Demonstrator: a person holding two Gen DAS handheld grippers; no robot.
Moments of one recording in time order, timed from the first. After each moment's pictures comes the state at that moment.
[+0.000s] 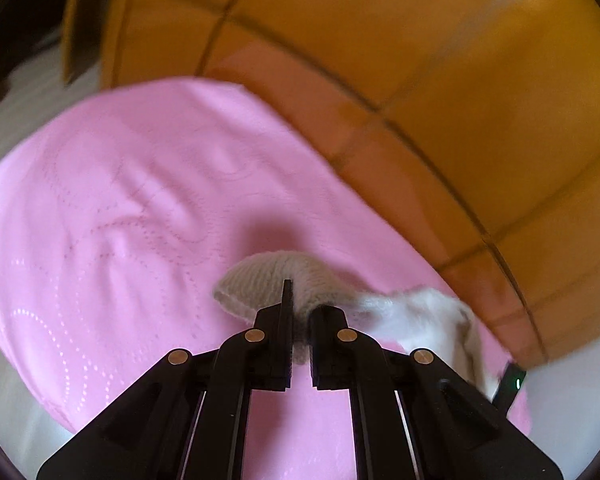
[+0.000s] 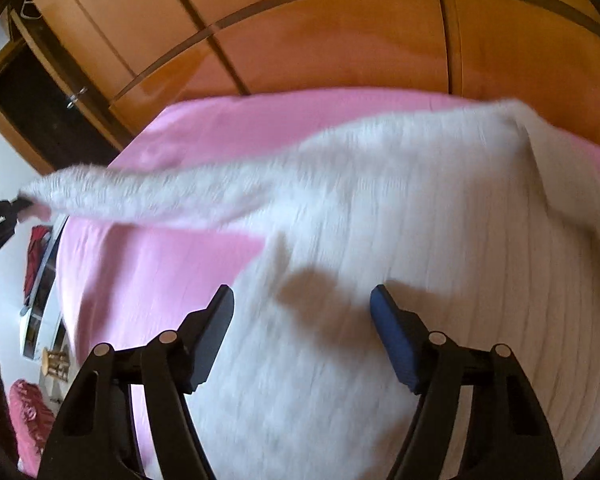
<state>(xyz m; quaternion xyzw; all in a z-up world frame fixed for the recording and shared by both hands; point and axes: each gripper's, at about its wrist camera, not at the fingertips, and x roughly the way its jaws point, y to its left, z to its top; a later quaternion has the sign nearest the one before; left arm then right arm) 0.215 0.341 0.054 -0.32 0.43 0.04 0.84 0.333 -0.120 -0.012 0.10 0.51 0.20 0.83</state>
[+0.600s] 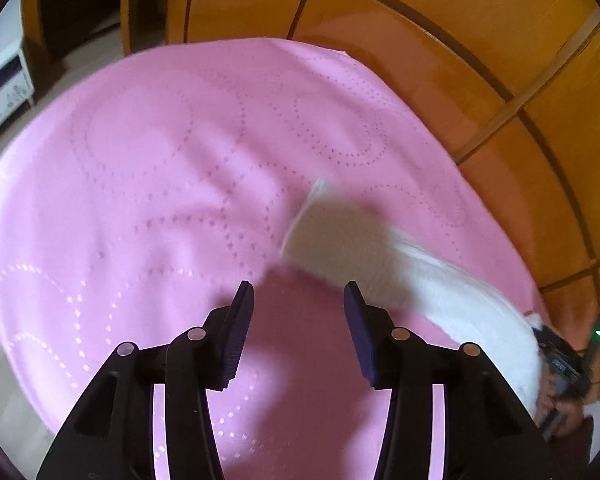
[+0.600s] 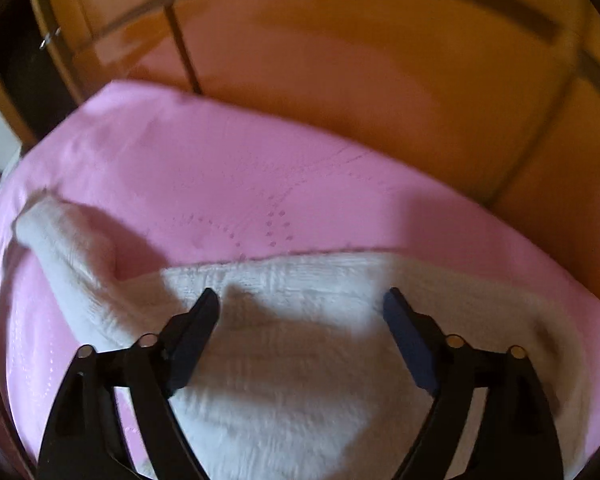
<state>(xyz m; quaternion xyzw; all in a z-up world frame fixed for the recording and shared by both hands) 0.237 0.381 -0.043 -0.29 0.47 0.14 0.82 0.476 -0.079 -0.049 -0.05 0.54 0.18 0.82</state>
